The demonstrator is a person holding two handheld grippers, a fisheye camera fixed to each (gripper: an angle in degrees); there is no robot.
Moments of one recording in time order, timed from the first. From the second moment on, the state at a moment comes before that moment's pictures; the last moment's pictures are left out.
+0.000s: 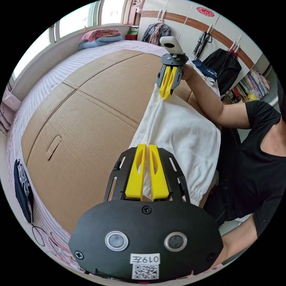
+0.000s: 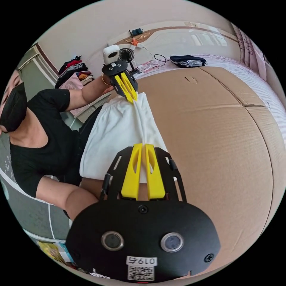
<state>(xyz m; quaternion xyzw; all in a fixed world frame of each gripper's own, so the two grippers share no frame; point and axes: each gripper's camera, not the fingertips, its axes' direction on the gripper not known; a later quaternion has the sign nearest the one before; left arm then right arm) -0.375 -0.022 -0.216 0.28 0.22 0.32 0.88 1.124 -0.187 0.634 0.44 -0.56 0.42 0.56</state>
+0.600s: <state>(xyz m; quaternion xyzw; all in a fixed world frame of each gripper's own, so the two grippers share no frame) -0.300 0.055 -0.248 0.32 0.01 0.42 0.85 1.155 -0.167 0.580 0.50 -0.54 0.35 0.58</state>
